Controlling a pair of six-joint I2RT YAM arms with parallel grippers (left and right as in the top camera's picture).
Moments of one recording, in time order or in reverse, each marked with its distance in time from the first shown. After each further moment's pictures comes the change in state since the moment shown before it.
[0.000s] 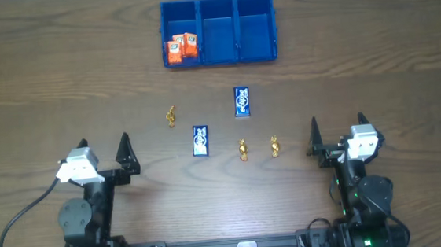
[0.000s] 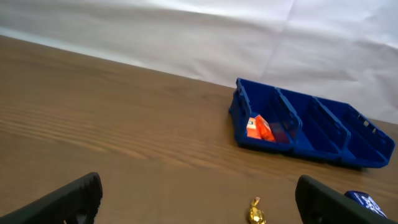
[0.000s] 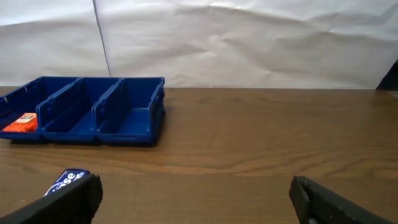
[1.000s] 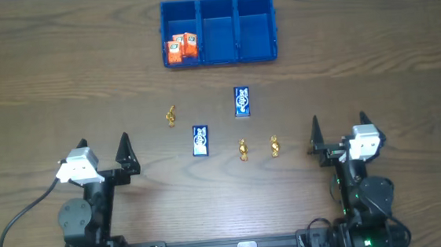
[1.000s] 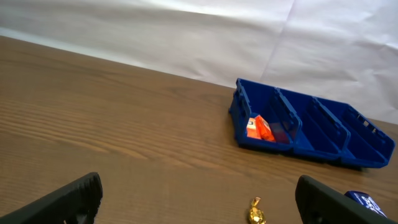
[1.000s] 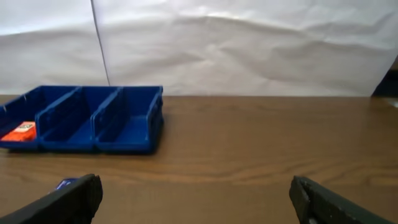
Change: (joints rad) left arm 0.000 -0.002 0.000 -0.002 0.000 0.000; right arm 0.000 0.000 0.000 0.035 0.009 0.000
